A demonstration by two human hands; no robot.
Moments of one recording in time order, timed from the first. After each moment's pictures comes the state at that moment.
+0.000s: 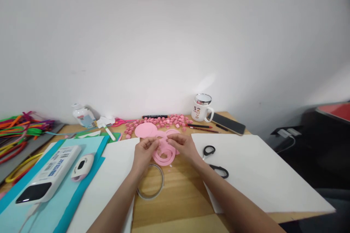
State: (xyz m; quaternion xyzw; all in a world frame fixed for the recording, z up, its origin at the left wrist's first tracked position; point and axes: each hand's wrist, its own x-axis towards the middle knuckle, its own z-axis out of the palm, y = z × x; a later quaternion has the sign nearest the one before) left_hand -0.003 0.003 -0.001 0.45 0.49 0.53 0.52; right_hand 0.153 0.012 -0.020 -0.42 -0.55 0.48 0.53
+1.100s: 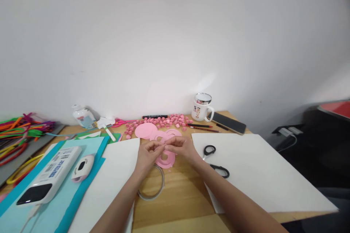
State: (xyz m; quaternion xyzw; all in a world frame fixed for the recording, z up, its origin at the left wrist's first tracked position) left_hand -0.002 -0.001 0.000 0.60 0.52 0.45 0.41; right_hand 0.151 0.008 -0.018 -0.36 -0.54 0.57 0.50
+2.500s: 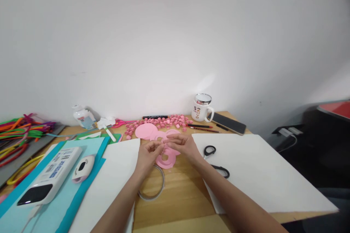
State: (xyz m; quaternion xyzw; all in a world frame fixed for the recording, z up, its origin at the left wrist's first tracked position) left_hand 0.002 -0.003 0.007 0.55 0.50 0.47 0.47; right_hand 0.155 0.009 -0.017 -0.37 -0.50 0.59 0.51
